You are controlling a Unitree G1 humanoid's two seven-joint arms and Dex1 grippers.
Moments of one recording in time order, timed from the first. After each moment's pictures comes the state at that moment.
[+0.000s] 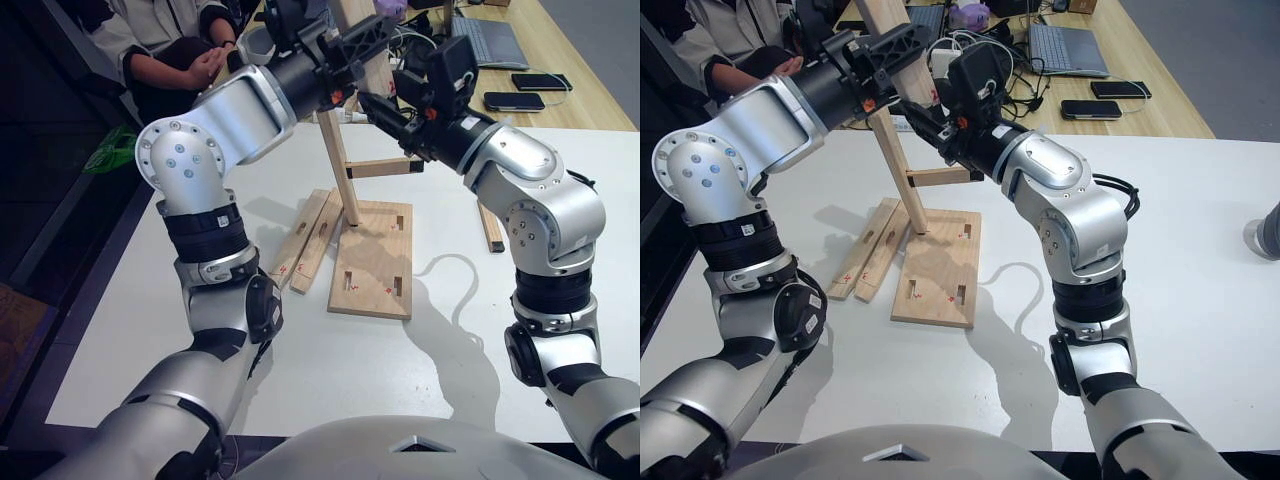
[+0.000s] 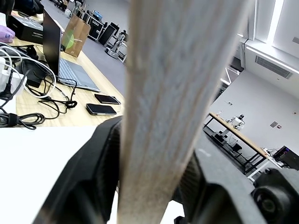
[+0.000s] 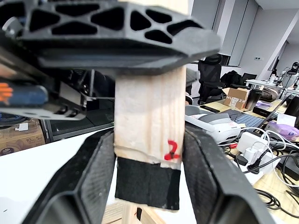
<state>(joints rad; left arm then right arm) -0.92 0.15 0.33 -0.02 -1.03 1.13 0.01 -0.69 -0.22 0.09 -0.27 0.37 0.77 0.41</state>
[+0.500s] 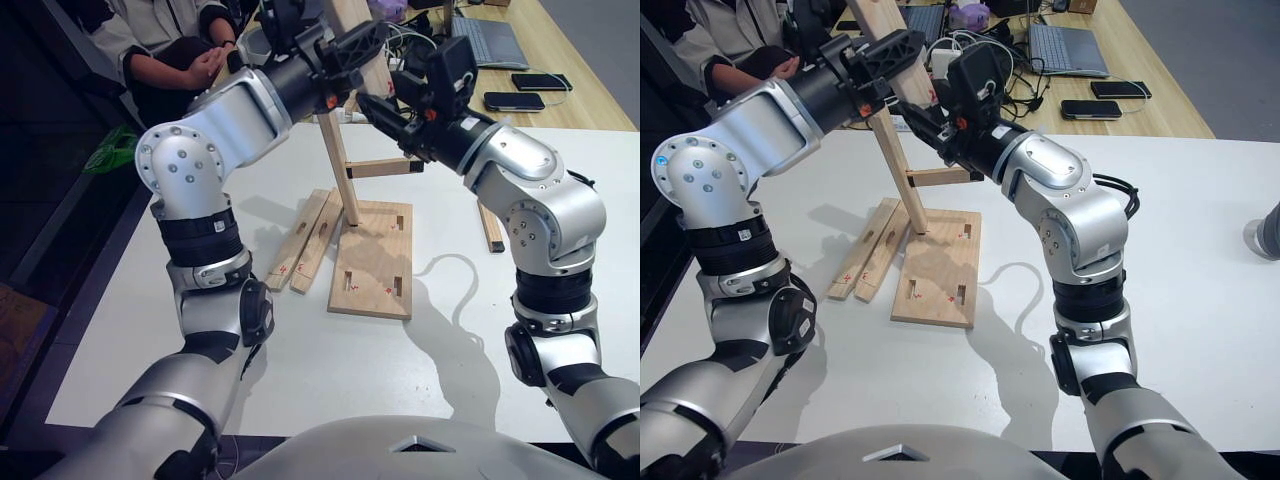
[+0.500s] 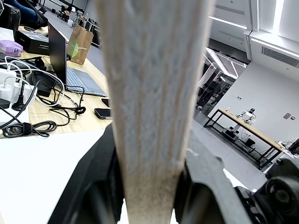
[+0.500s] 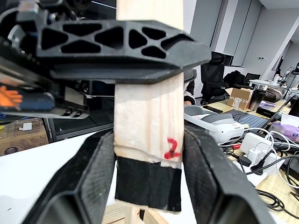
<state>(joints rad) -0.90 0.19 0.27 -0.05 -0.98 1.10 -0.07 -0.69 -0.23 0.09 -0.27 0.38 0.78 0.42</state>
